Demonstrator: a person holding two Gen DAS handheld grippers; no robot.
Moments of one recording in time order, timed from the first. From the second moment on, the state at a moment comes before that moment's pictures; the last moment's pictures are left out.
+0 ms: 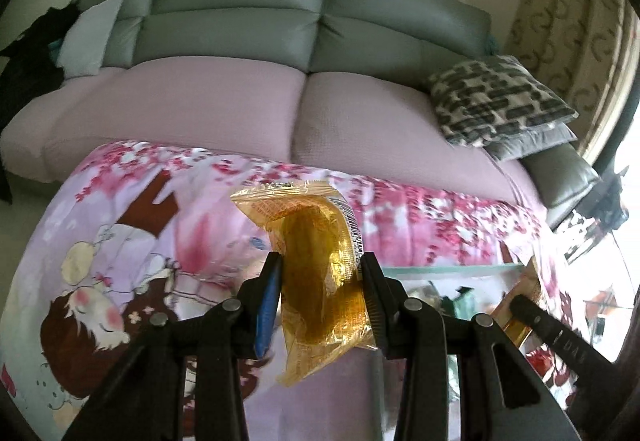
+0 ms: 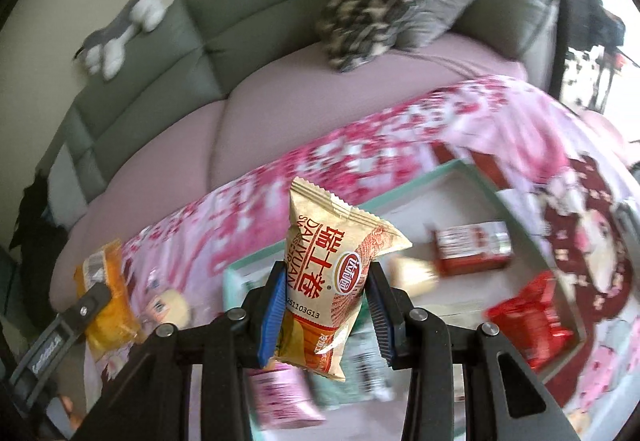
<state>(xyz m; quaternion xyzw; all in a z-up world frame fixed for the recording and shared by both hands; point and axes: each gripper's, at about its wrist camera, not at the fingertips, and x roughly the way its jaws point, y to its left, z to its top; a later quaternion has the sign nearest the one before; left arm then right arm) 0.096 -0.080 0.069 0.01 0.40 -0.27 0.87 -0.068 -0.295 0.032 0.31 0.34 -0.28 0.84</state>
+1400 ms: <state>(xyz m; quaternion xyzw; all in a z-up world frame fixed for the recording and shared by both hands) 0.023 -0.215 0.007 0.10 0.46 -0.39 0.79 -0.102 -0.356 -0.020 0.35 0.38 -0.33 0.79</state>
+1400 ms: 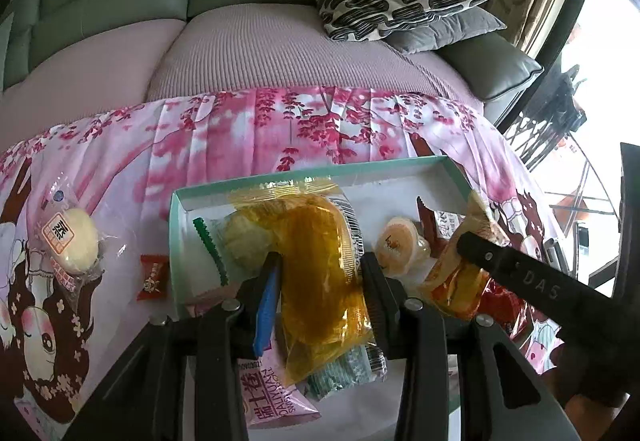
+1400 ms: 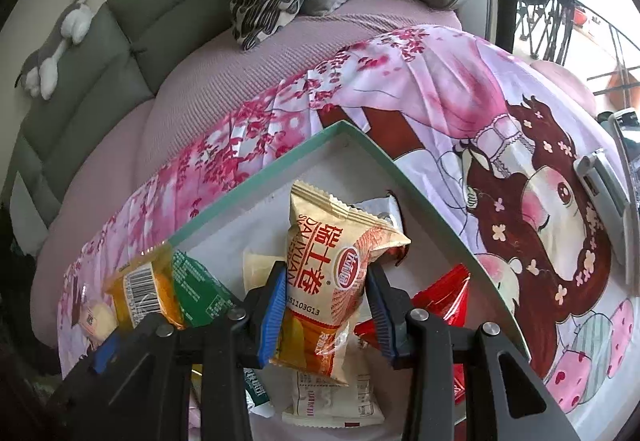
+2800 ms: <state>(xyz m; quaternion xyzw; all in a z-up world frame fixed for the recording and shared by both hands) 0.110 -0.087 0.022 0.09 0.44 -0.09 0.89 -0.078 -0.317 0.019 0.24 0.36 -0.33 0.84</state>
